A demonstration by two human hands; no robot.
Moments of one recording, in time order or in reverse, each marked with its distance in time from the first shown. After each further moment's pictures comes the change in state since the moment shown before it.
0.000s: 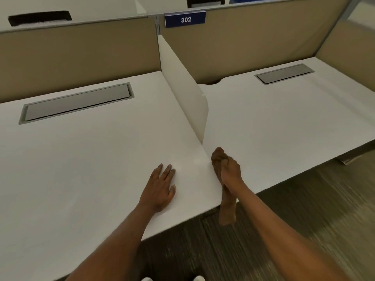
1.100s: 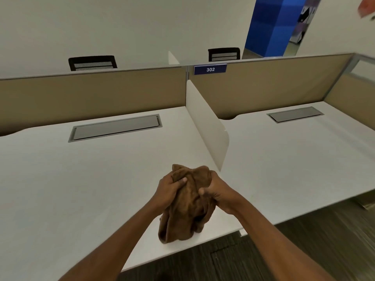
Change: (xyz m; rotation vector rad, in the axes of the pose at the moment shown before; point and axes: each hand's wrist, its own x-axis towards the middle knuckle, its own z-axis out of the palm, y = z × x) left_hand -0.017 0.020 -0.159 -1.235 0.174 -0.336; right_hand -0.087 -0.127 0.008 0.458 -0.797 -0.138
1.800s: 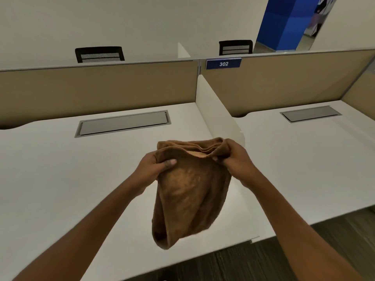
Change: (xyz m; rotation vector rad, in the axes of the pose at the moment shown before) left_hand 0.028 0.057 -0.091 0.037 -0.043 0.039; right_hand 0.047 -0.083 -0.005 -0.508 0.369 -0.231
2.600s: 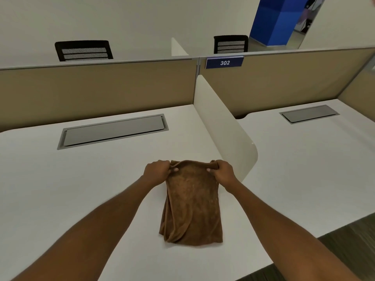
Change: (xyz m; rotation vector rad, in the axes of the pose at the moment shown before) left_hand 0.176 -0.122 -0.028 1.221 -0.130 0.007; right_hand 0.122 0.117 0.069 -0.135 0.091 0.290
